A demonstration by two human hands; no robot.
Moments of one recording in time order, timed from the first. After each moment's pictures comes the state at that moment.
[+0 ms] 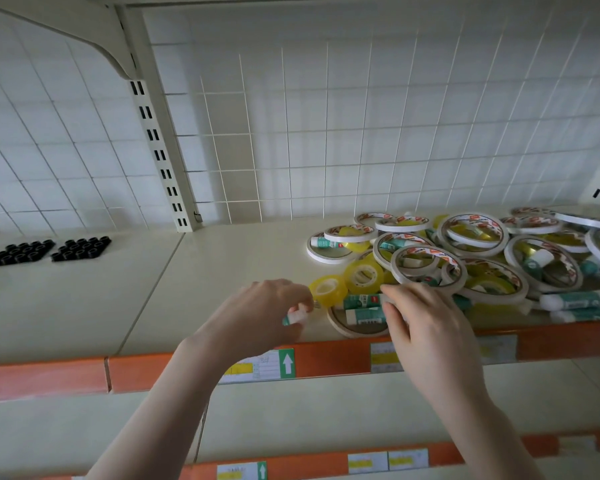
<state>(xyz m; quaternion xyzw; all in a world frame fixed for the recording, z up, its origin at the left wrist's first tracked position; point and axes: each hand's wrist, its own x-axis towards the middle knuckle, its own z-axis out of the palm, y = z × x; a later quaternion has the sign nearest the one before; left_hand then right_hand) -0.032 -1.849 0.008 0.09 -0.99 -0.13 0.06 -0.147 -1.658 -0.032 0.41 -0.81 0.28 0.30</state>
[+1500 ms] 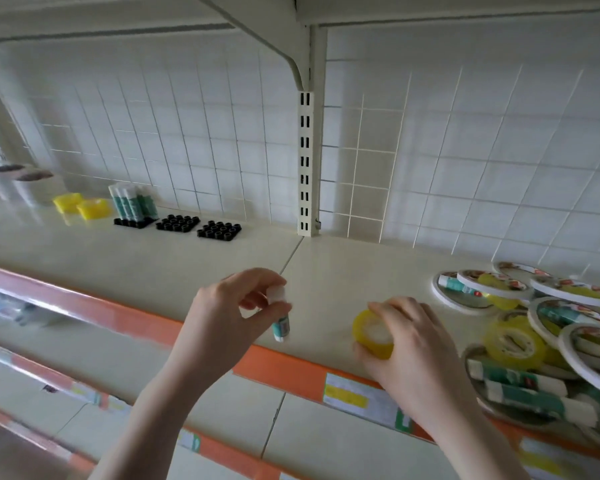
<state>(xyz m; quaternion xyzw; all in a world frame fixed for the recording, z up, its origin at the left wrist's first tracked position) 0.093 -1.899 0.019 0.32 -0.83 -0.24 0.40 -0.092 -1.785 -0.021 0.56 -0.76 0.29 0.15</state>
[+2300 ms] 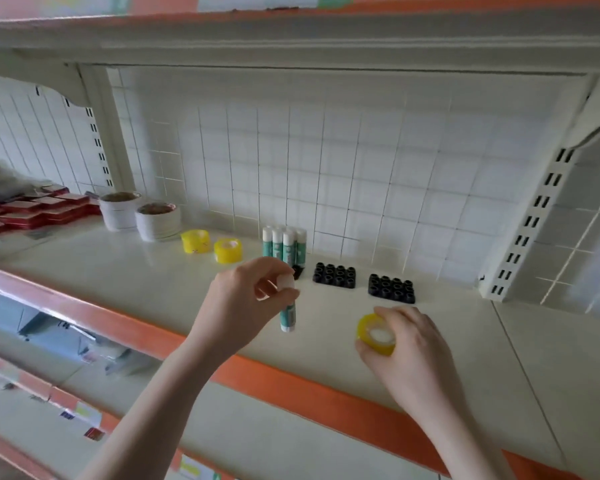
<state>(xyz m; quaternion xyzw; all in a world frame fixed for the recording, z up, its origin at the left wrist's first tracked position) 0.329 -2.176 0.041 0.33 -0.82 -0.23 0.41 0.149 -2.058 -0.009 0.52 -0.79 0.31 0.12</state>
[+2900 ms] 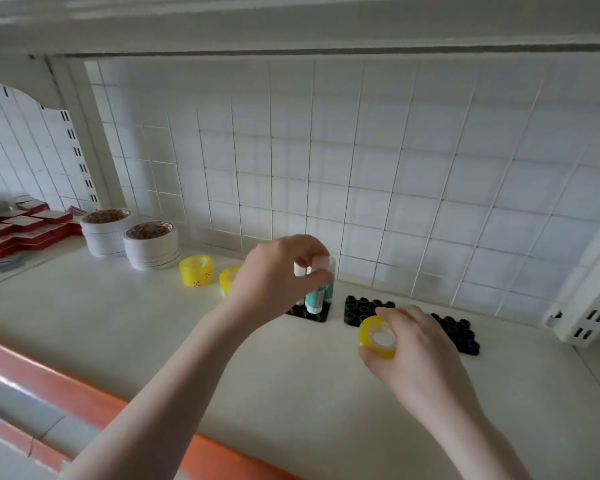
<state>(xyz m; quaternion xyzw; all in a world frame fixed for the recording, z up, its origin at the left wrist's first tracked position) 0.281 -2.301 0.062 0.29 -0.86 -0.20 0.36 0.141 -2.169 -0.003 0.54 -0.78 0.31 0.11</state>
